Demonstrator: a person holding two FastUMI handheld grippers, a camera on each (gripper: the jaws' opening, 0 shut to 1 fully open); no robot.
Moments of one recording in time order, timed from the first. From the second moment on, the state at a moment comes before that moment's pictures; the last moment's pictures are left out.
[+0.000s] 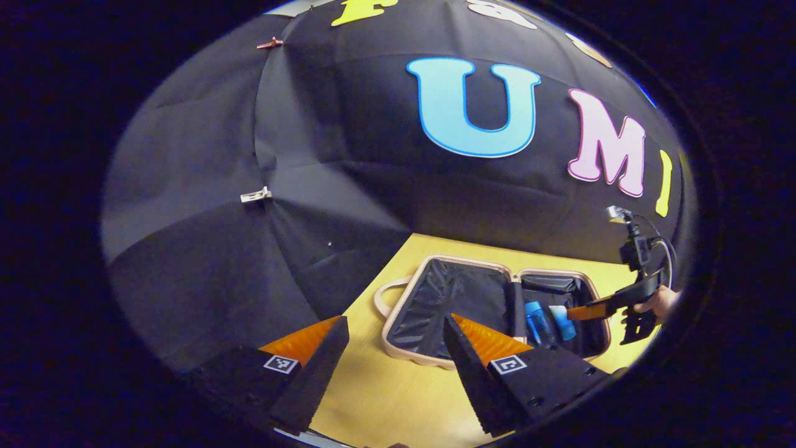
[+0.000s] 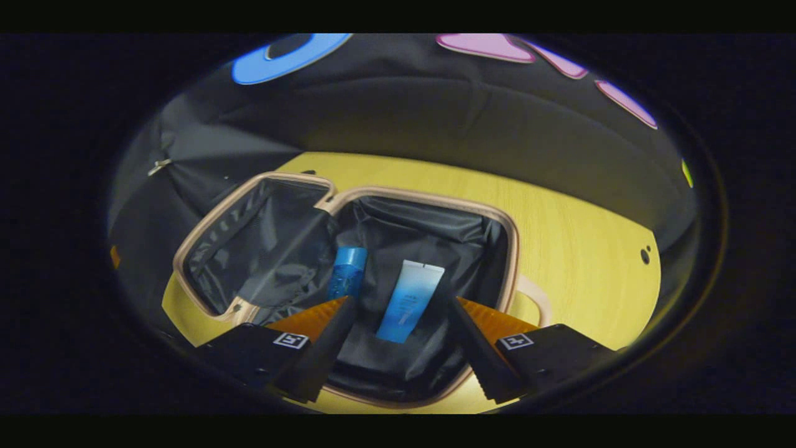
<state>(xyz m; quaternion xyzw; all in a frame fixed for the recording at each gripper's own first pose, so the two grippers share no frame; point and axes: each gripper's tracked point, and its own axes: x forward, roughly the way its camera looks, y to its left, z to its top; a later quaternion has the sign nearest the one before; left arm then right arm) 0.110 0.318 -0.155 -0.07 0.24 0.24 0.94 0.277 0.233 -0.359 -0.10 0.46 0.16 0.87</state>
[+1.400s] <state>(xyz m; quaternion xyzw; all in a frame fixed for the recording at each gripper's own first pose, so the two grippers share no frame) 0.271 0.417 -0.327 -0.43 0.32 0.23 0.81 0.142 0.002 -0.244 0.03 0.40 0.01 0.91</state>
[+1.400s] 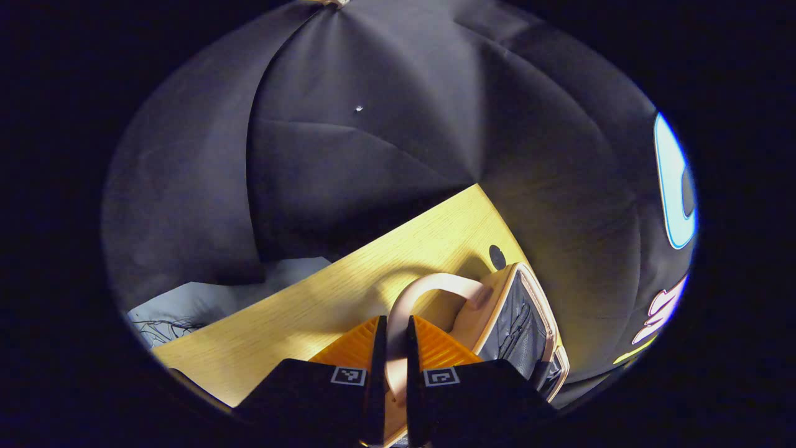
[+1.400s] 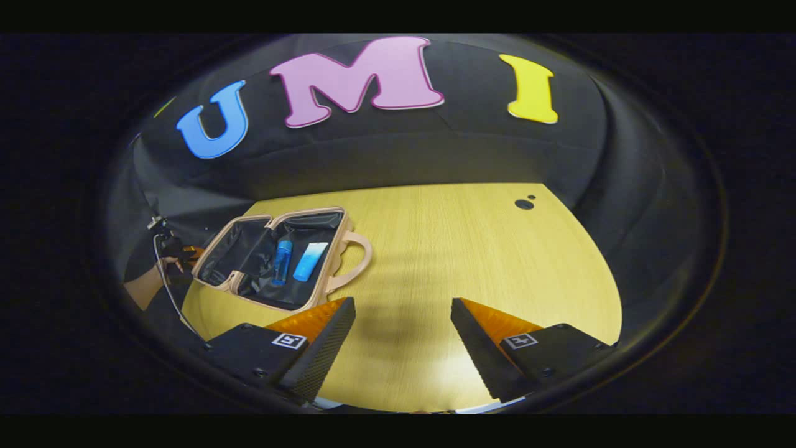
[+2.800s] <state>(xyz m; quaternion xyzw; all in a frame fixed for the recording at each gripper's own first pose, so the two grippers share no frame) 0.251 0.047 -0.006 -0.29 0.18 0.00 0.94 0.184 -0.063 -0.206 0.04 0.37 0.01 0.93</state>
